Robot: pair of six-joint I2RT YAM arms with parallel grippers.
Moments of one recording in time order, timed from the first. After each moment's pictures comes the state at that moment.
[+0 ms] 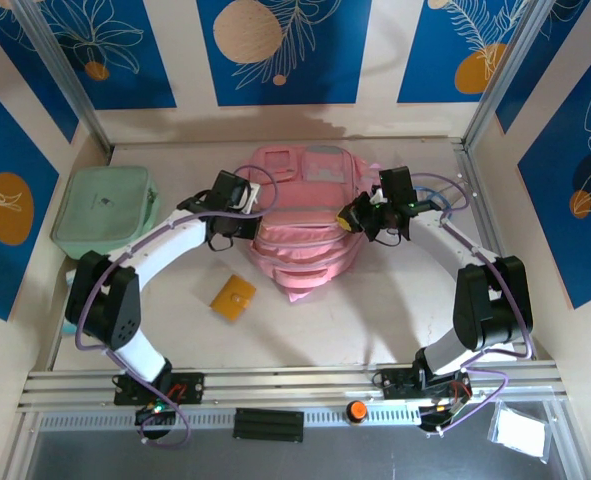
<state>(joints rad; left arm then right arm) -0.48 1.64 1.23 -0.55 0.09 -0.21 0.23 1.54 1.06 -0.39 -0.56 1.08</state>
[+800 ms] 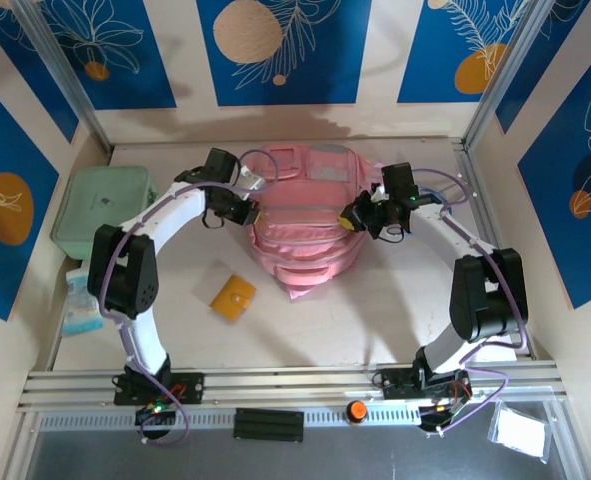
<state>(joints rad) -0.35 1.86 1.48 -0.72 0.36 0.16 0.20 1.59 1.11 -0.47 -0.61 0.96</state>
